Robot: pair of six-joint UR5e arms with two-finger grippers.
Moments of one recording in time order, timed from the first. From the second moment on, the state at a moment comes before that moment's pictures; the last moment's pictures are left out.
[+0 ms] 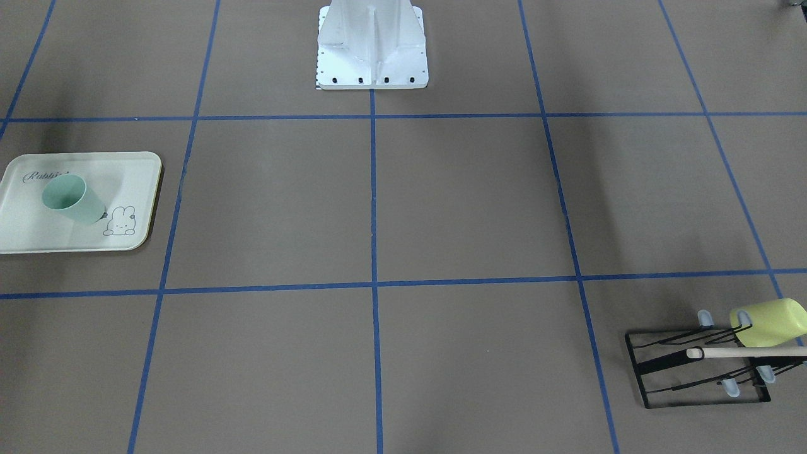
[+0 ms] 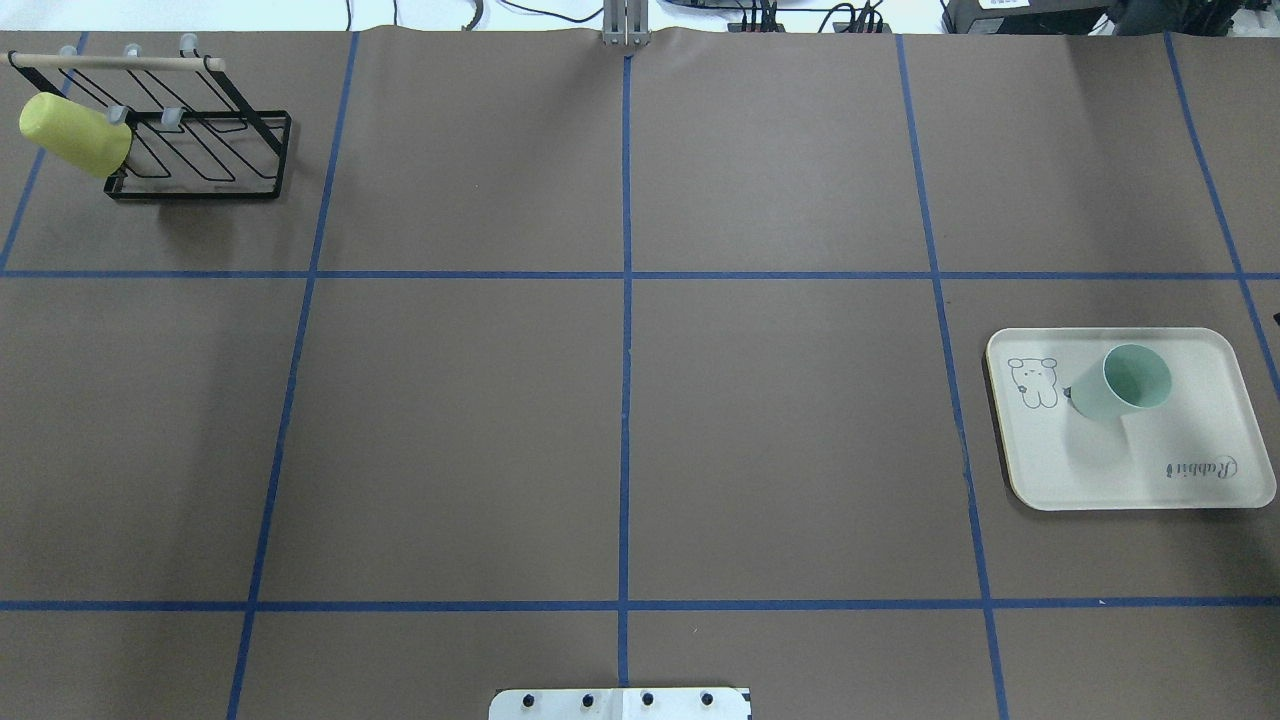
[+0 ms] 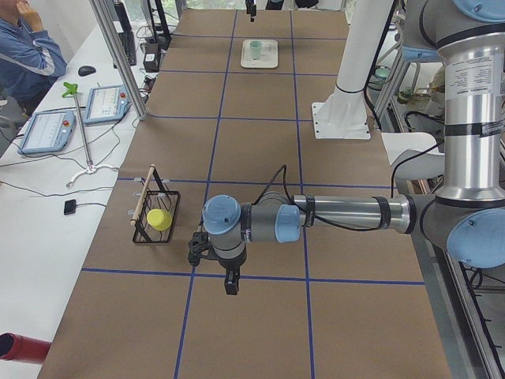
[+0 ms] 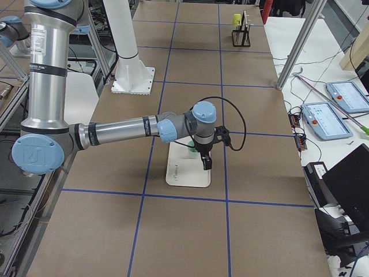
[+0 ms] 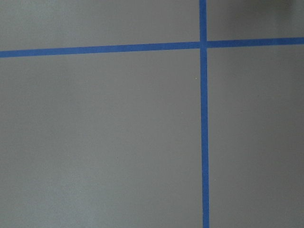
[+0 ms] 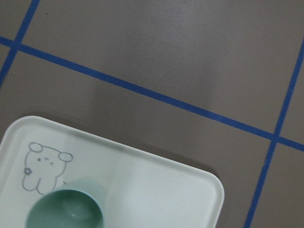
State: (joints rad) left arm -1.56 -1.47 -1.68 -1.53 -2.31 0.05; right arm 1.35 -1.72 1.82 -1.43 2.29 0.04
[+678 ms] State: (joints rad) left arm -1.56 -1.47 -1.69 -1.54 -2.32 0.05; right arm 1.44 -1.84 1.77 -1.42 2.16 -0.21
